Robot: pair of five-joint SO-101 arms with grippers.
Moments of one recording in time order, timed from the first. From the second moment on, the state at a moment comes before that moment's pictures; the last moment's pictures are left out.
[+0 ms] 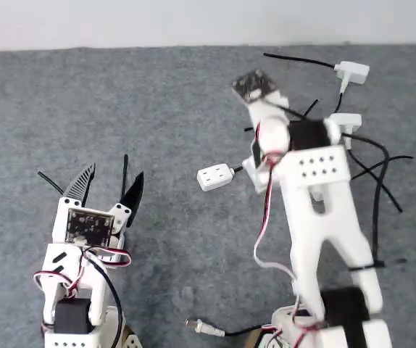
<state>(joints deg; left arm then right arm) -3.6 -103.6 89.7 37.5 -10.9 -13.5 -11.3 7.9 85.0 18.2</state>
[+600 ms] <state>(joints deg) -9.7 -103.6 96.7 41.7 -10.9 -19.5 -24.8 54.7 46.7 17.9</state>
